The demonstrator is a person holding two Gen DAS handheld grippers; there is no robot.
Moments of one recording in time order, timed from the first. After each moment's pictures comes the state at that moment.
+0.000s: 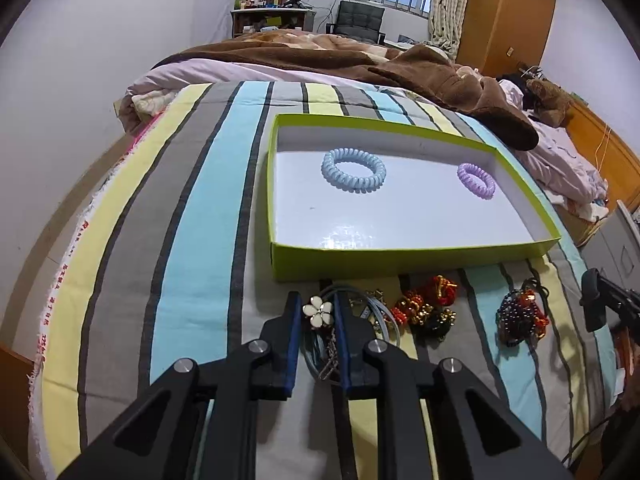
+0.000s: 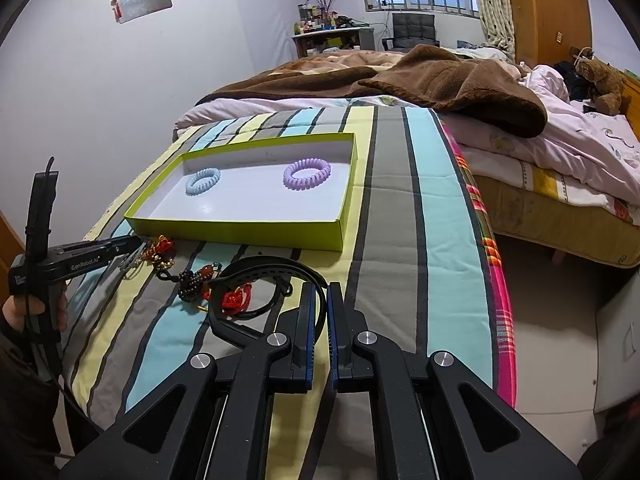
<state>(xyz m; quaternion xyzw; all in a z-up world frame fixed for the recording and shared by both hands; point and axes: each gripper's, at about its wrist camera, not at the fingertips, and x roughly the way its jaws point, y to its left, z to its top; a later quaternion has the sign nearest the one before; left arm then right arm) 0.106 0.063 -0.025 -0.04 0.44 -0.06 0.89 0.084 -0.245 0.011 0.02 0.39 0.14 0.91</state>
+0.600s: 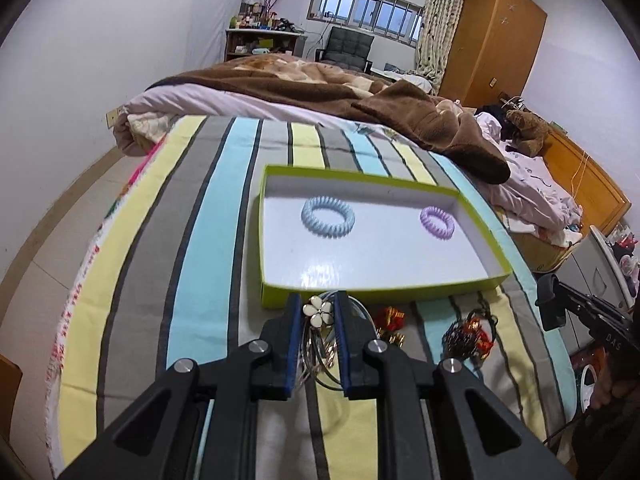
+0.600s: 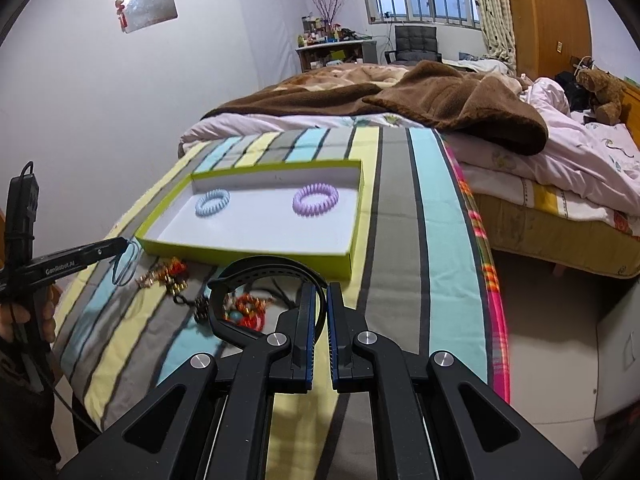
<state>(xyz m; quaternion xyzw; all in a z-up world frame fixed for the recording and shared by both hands) 0.097 0.070 0.020 -0.08 0.40 -0.09 0.91 0.092 -0.238 0.036 0.02 0.37 0.15 0.92</state>
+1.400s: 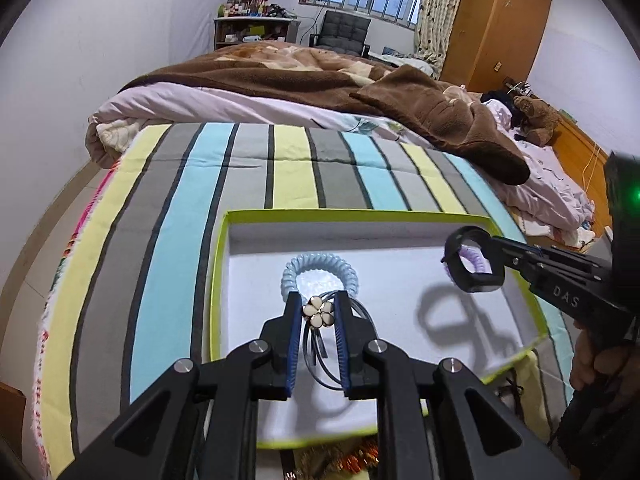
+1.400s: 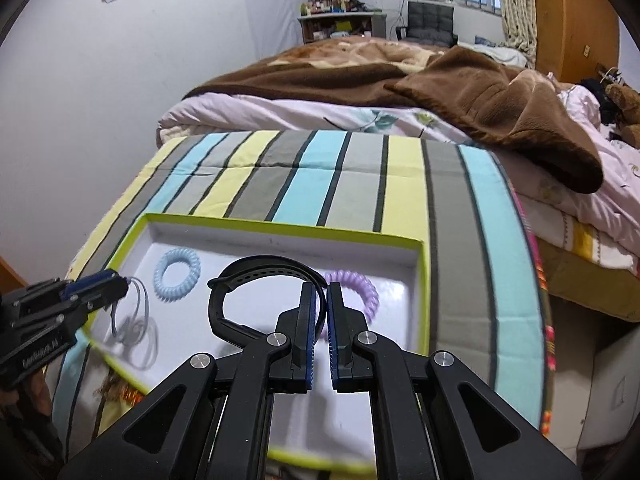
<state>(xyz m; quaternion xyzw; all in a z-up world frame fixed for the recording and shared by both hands) 0.193 0.044 0.001 -0.06 0.43 -0.09 0.90 0.250 -0.164 0.016 -0.01 0.43 0.14 0.89</state>
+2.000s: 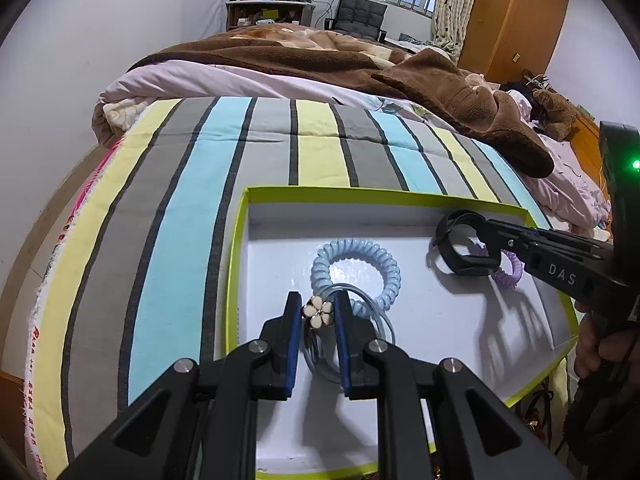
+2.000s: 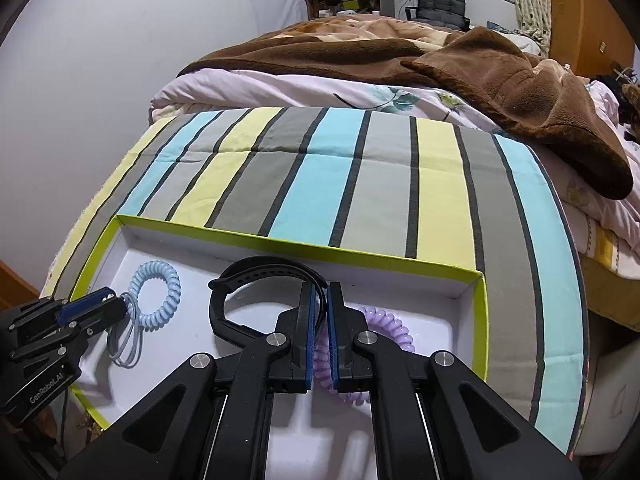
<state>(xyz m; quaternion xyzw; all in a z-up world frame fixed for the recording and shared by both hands) 0.206 0.051 -0.021 -0.06 0.45 -0.07 0.89 0.287 -0.140 -0.009 -0.02 0.47 0.15 0.87</state>
